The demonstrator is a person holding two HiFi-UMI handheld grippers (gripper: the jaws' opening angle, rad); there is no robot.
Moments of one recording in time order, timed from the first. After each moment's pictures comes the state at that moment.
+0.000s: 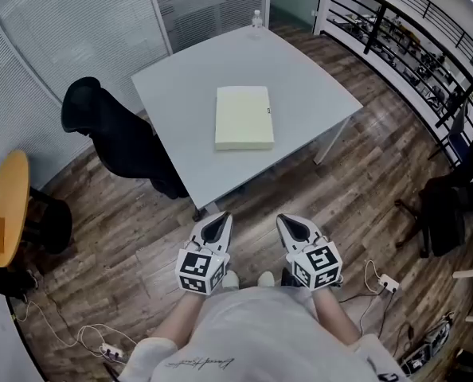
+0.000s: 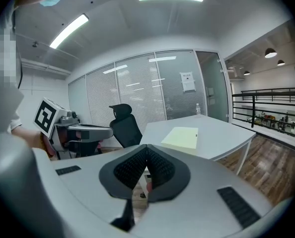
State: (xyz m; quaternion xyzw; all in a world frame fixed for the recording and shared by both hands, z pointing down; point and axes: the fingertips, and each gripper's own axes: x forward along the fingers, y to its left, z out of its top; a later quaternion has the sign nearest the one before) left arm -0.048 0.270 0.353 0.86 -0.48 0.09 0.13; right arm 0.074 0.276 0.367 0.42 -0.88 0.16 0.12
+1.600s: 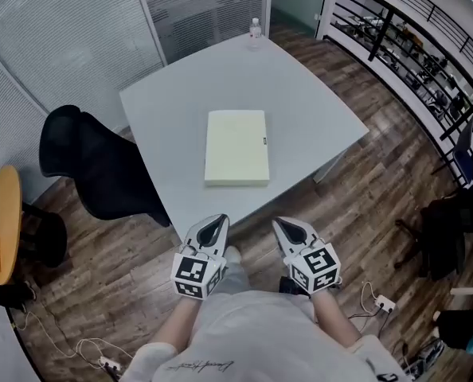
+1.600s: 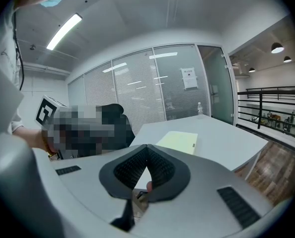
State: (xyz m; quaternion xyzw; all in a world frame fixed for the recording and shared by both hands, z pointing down) left arm -0.033 0.132 0.356 0.86 -0.49 0.10 0.11; right arm 0.084 0.138 0.379 0.40 -0.89 0.16 0.13
